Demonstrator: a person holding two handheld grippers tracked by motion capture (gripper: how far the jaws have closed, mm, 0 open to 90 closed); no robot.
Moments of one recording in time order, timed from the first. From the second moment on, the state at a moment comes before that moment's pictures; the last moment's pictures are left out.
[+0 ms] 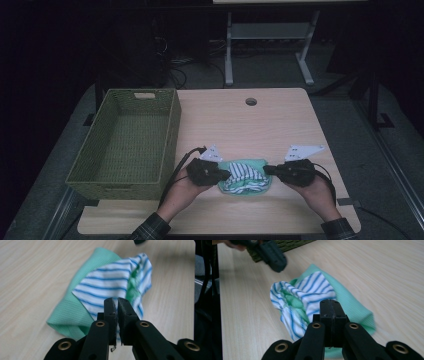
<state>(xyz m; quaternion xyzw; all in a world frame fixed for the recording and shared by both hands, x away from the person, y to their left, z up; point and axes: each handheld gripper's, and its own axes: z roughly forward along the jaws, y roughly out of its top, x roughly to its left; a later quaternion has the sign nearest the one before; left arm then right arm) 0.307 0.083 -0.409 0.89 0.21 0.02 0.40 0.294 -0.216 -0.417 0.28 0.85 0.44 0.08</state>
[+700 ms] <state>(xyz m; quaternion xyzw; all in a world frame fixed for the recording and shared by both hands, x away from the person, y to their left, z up) 0.306 0.056 -0.448 0.93 0.19 0.01 0.32 0.290 -0.202 -0.462 0.28 0.88 0.38 0.02</state>
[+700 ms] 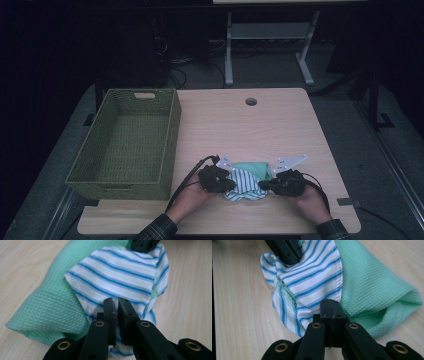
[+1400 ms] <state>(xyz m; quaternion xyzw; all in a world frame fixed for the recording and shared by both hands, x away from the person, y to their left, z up) 0.331 0.073 -0.411 0.91 0.21 0.05 0.36 0.312 -0.203 -0.443 0.28 0.86 0.41 0.06</state>
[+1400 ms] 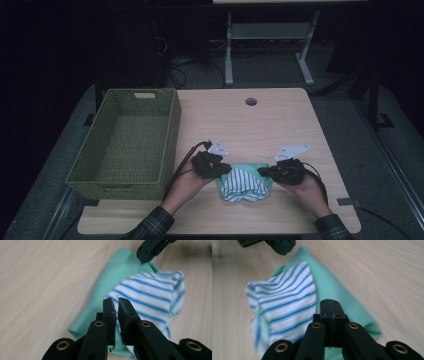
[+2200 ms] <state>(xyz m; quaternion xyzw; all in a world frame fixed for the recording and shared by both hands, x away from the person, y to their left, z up) 0.357 0.064 -0.452 0.92 0.25 0.06 0.29 0.336 -0.194 -0.468 0.30 0.88 0.36 0.06</state>
